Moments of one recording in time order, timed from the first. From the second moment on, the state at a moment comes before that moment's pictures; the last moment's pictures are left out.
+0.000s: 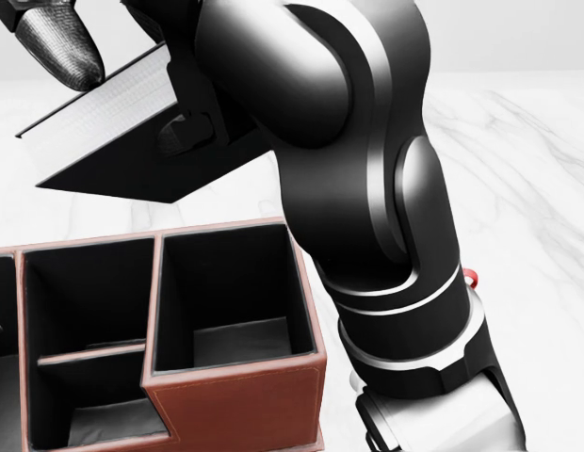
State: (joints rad) left arm -0.06 0.21 0.53 -0.78 -0.21 0.09 -0.13; right arm -1.23 0.09 0.12 -0.06 -0.90 0.09 0.70
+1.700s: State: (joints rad) left arm -0.05 0.20 0.52 -0.73 -0.20 0.09 -0.14; right arm -0.93 0.12 0.15 -0.02 -0.79 0.09 0.63
